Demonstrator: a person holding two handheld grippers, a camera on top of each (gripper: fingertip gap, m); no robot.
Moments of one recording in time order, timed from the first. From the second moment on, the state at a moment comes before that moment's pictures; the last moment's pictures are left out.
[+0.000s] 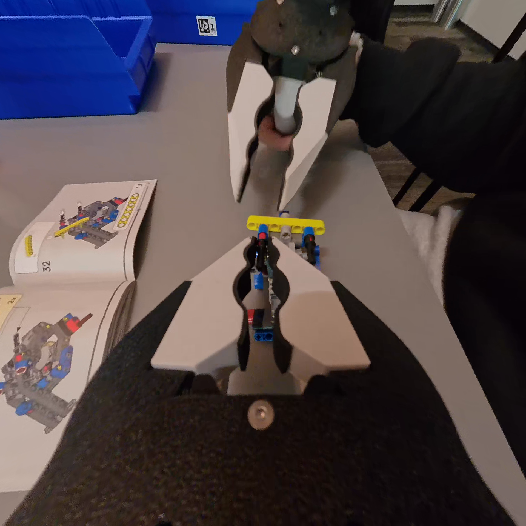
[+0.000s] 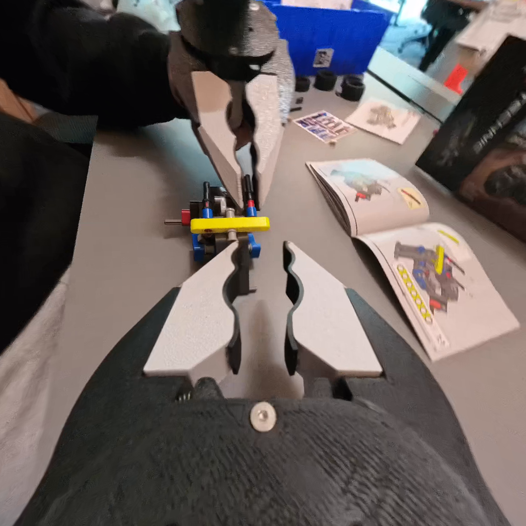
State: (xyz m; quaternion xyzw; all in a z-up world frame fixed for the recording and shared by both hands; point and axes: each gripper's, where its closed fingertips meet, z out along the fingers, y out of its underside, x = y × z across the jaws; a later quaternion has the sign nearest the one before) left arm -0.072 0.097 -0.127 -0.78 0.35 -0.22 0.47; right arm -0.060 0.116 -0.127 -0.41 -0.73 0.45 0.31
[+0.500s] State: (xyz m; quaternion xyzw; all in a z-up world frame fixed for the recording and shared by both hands) left arm -0.072 0.105 -0.126 -0.79 0.32 -0.14 0.50; right arm -0.052 0.090 -0.129 -0.66 -0.49 0.43 0.37
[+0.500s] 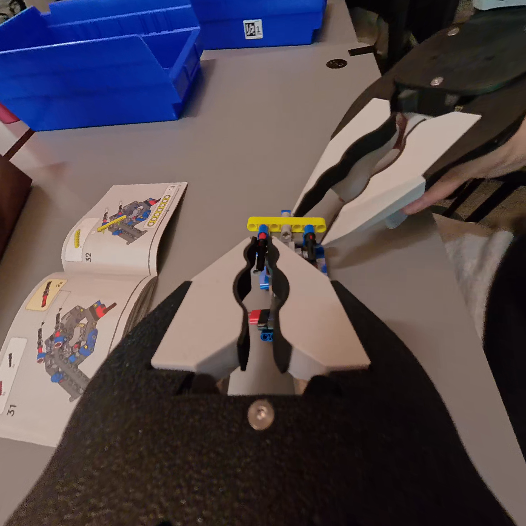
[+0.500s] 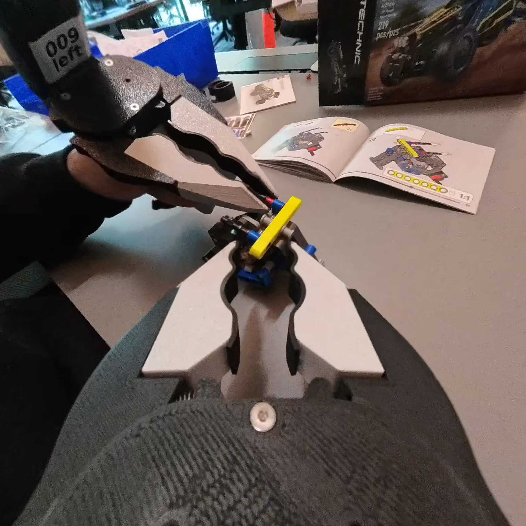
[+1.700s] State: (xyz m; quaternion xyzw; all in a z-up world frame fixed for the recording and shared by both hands) left arm -0.073 0.106 -0.126 -0.75 0.37 -0.19 0.51; right arm -0.037 0.116 -0.128 -0.52 -0.65 0.45 0.33
